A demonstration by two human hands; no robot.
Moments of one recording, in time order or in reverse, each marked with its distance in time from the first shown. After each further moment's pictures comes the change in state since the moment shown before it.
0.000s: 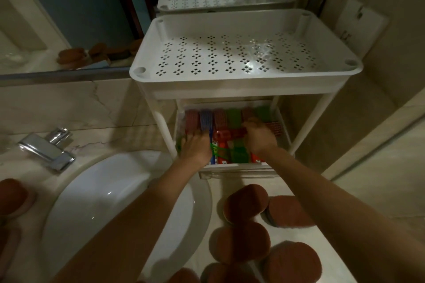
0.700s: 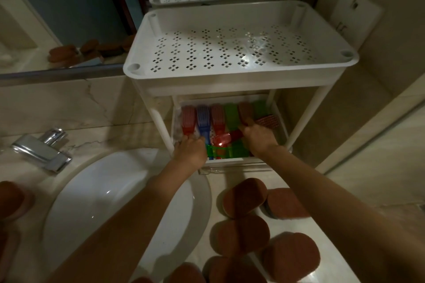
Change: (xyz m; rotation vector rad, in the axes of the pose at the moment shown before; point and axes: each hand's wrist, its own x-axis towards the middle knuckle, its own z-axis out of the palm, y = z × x) left_hand -0.008 -0.009 0.004 0.118 -0.131 0.015; right_hand -0.006 0.010 0.009 -0.344 -0.060 -0.104
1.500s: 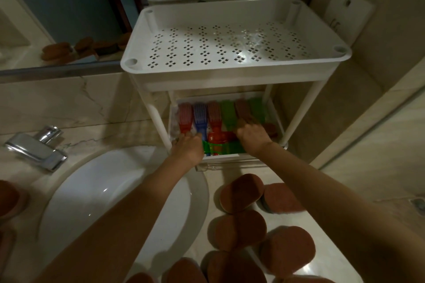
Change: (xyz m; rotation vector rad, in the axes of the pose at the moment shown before) left_hand 0.000 -0.002 0.003 -0.038 -0.012 -0.003; right_hand -0.006 -0.005 -0.001 -0.233 -0.006 -0.128
